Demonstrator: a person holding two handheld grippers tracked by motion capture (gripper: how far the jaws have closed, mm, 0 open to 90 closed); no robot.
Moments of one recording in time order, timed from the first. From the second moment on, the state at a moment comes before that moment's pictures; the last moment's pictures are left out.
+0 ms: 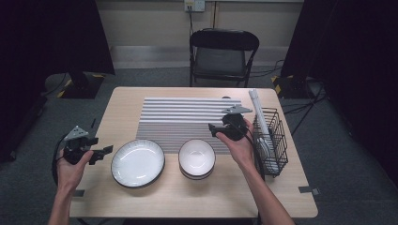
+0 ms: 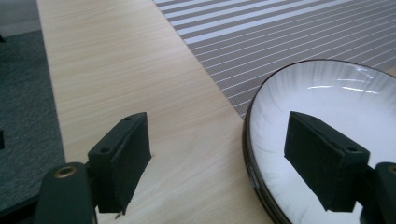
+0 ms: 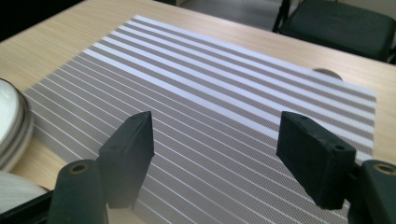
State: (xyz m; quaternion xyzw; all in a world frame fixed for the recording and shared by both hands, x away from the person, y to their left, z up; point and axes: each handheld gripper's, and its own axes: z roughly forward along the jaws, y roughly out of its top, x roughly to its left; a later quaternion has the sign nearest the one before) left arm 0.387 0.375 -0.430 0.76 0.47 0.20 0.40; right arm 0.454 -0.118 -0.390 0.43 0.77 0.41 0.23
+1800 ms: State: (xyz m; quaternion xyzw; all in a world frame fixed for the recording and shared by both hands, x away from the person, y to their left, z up) left arm 0.403 0.365 -0.413 0.75 0.43 0.15 0.48; right arm 0.461 0.047 -0.357 0.28 0.83 0.48 0.08
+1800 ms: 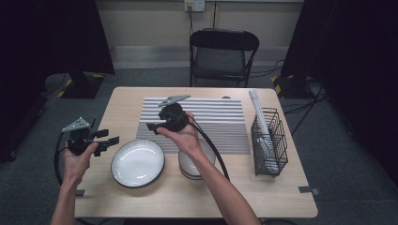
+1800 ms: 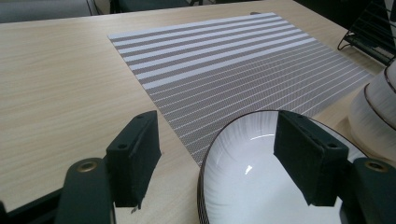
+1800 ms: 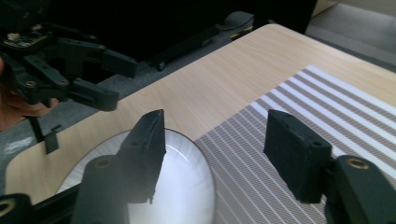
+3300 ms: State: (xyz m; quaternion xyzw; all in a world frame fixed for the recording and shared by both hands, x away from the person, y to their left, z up) left arm 0.408 0.373 -0.439 0.76 0.45 0.12 0.45; right arm 0.472 0.132 -0.408 0.27 0.86 0.42 0.02
